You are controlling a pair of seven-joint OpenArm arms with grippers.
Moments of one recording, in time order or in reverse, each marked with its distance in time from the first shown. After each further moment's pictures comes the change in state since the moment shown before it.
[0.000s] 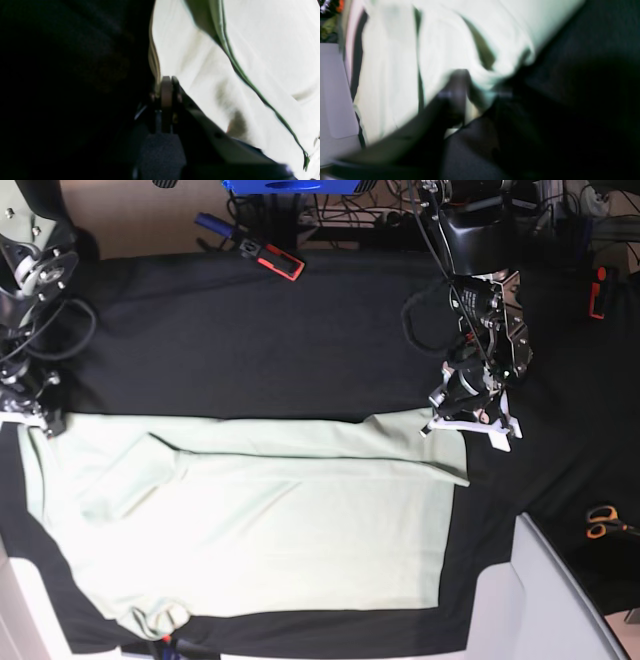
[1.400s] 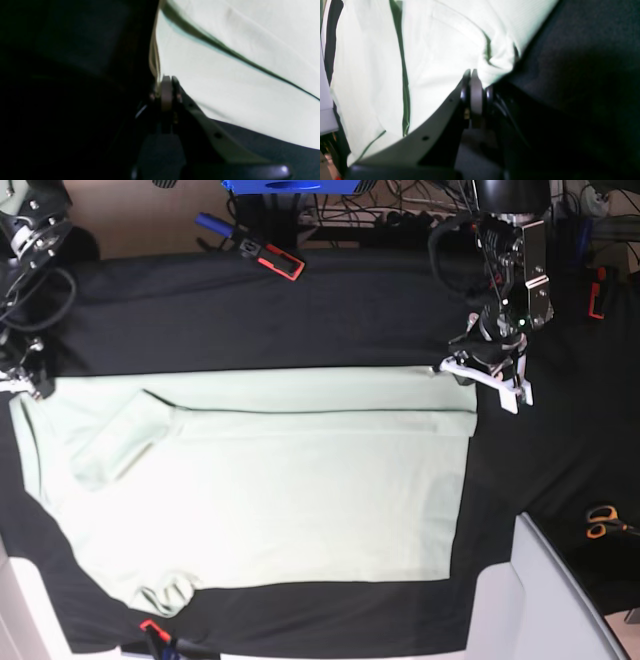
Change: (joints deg) left arm 14.3 -7.7 7.7 10.7 1.1 -1.6 -0.8; right arm -7.3 2.1 -0.5 7.1 0.9 3.1 -10.0
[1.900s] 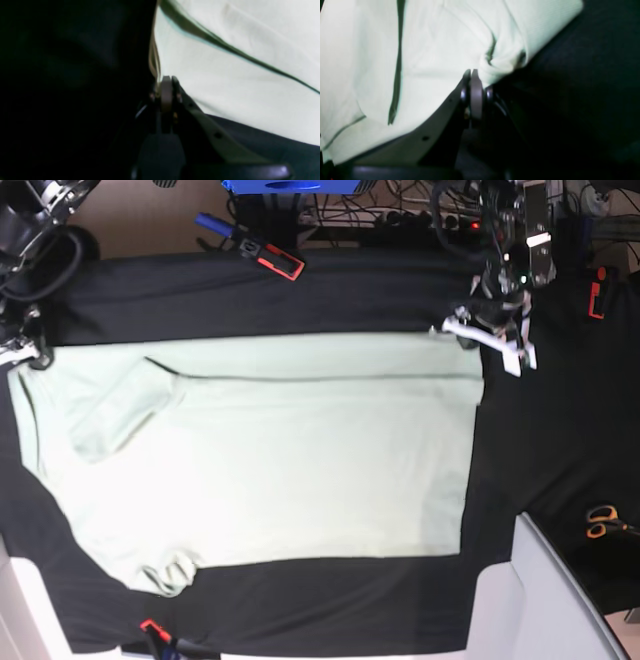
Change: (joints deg) left arm 10.2 -0.1 0.0 7.5 0.2 0.0 -0.6; right arm -8.8 -5.2 0.0 18.0 -0.3 2.8 -6.4
